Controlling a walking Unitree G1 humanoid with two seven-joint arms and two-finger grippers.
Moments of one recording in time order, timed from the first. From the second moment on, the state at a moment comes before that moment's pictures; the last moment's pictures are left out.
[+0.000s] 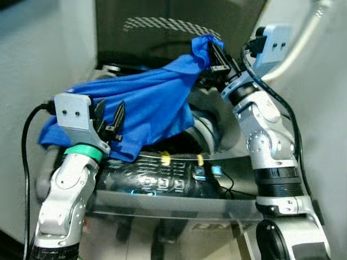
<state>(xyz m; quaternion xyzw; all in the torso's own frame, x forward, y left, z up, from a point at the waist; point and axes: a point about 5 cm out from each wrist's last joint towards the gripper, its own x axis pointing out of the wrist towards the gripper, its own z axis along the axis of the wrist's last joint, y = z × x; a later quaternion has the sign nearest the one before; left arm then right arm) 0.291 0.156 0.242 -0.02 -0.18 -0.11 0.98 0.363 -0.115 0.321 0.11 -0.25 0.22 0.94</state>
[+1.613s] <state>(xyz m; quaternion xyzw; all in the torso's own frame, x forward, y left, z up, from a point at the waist) 0.257 0.161 0.226 0.15 0.02 -0.21 0.97 0.391 -0.091 0.306 -0.18 0.04 0.51 0.84</state>
